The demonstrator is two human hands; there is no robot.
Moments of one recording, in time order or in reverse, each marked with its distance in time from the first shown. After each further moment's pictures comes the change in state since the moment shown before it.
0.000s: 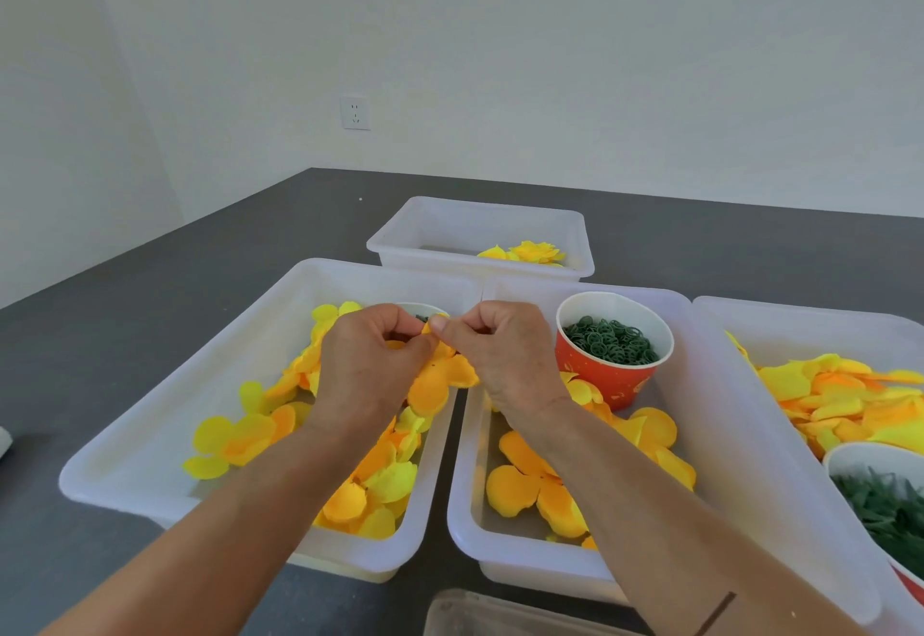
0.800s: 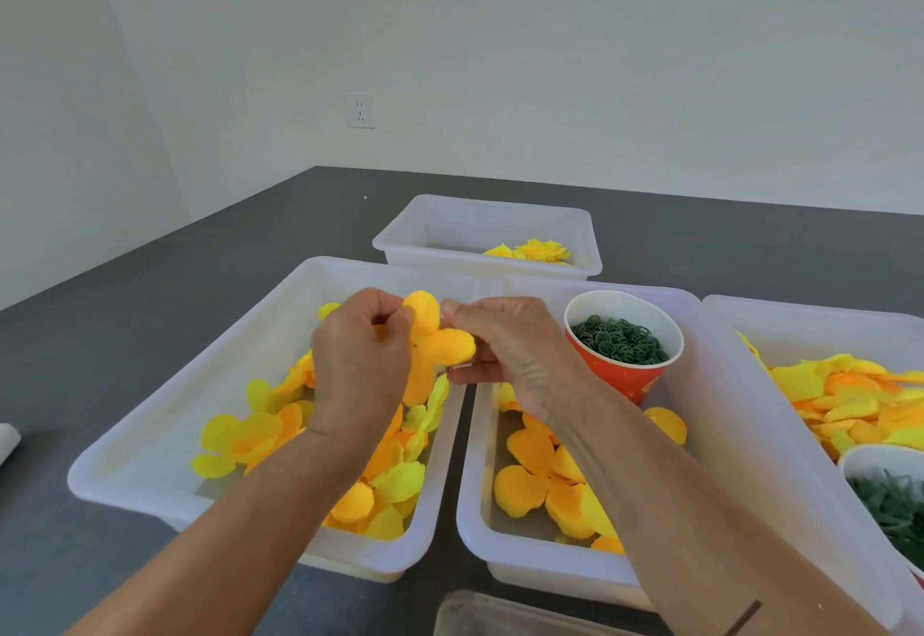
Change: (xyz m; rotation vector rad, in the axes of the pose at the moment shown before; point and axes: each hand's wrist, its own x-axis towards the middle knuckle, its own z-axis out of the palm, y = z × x) left_hand -0.001 0.004 -0.003 0.092 0.202 0.049; right_hand 0.006 -0.014 -0.009 0.387 -0.251 0.352
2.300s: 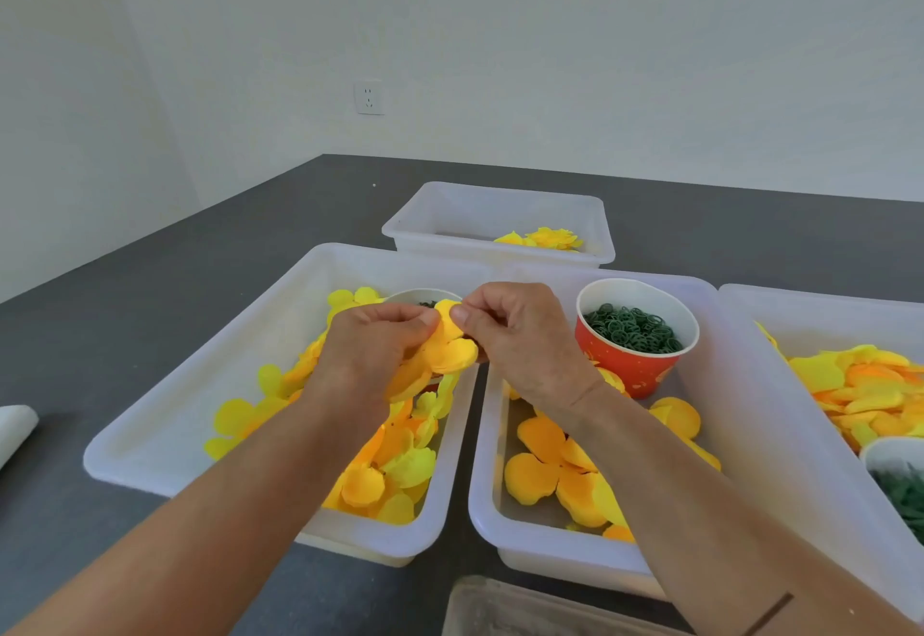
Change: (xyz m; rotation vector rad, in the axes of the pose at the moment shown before) left_hand 0.001 0.006 -0.011 -0.453 -0.295 -0.513; right_hand 0.001 0.013 -0.001 -0.512 0.064 -0.512
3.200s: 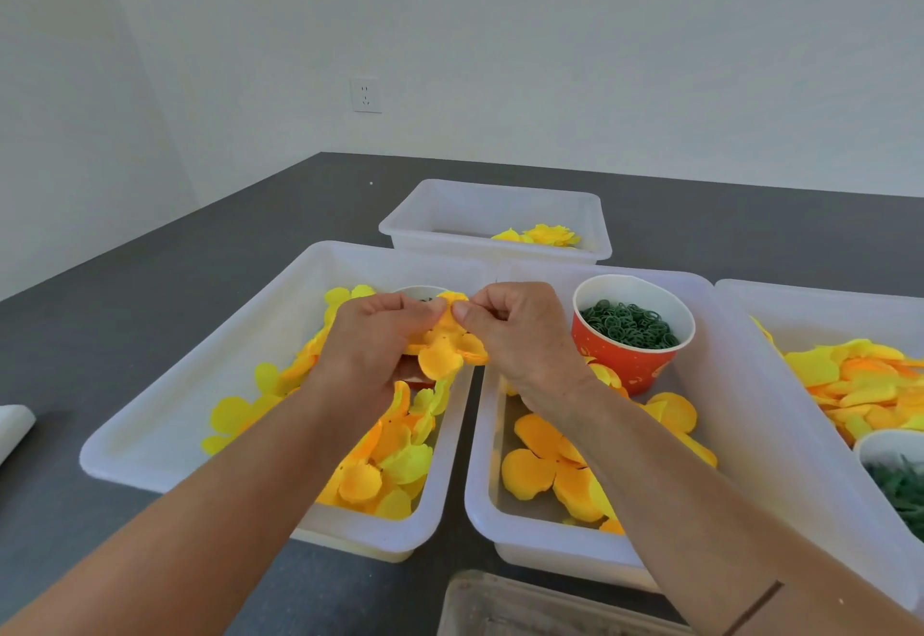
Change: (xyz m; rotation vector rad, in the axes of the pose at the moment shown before) left_hand 0.004 0.000 0.003 -0.013 -0.118 0.062; right_hand 0.001 0.004 0.004 0.036 0.090 0.131
